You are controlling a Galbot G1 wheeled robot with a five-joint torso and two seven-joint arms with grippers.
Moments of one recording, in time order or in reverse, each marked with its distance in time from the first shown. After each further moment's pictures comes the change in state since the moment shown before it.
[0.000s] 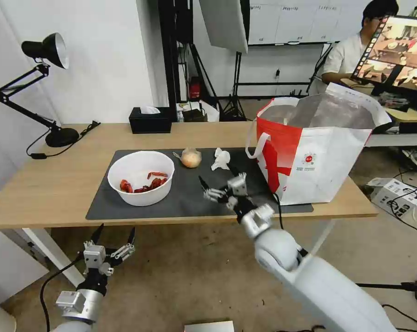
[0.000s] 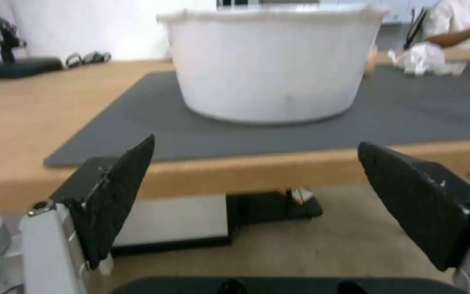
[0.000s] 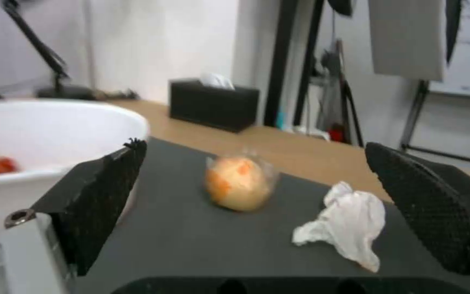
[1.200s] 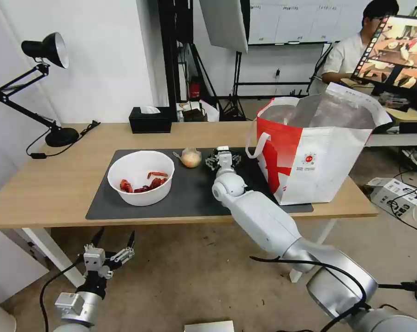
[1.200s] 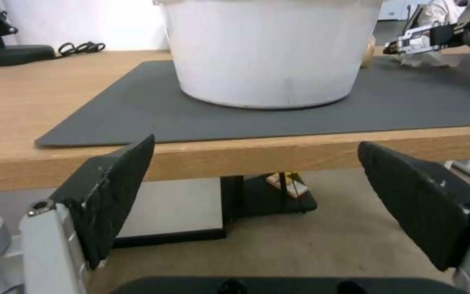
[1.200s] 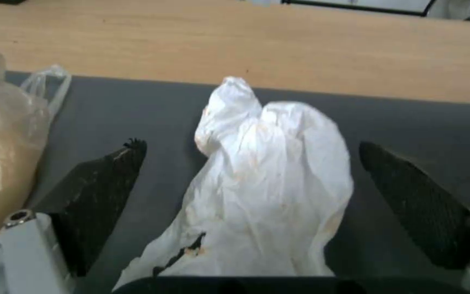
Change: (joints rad) left arm -0.003 0.005 0.005 0.024 -0.018 -0.012 0.023; right arm 0.398 0.394 -0.019 -0.754 0.192 -0.232 0.271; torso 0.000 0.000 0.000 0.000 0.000
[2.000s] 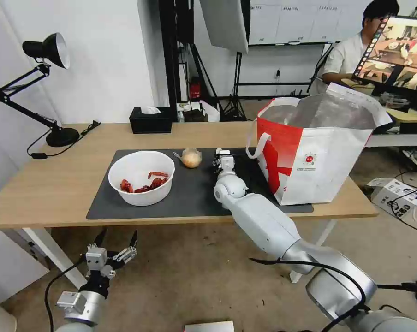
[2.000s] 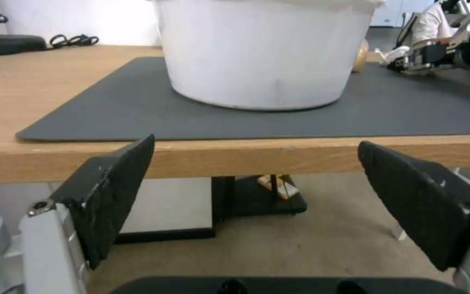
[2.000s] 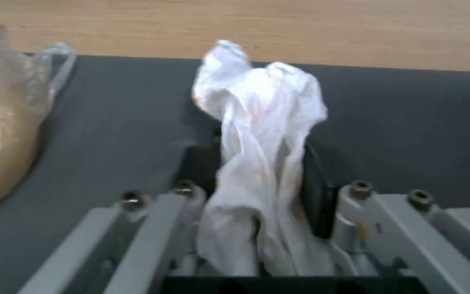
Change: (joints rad) left arm -0.005 0.006 0.021 -0.007 -0.037 0.005 -0.003; right arm -0.026 -0.017 0.005 0.007 0.026 0.038 -0.042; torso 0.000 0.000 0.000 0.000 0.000
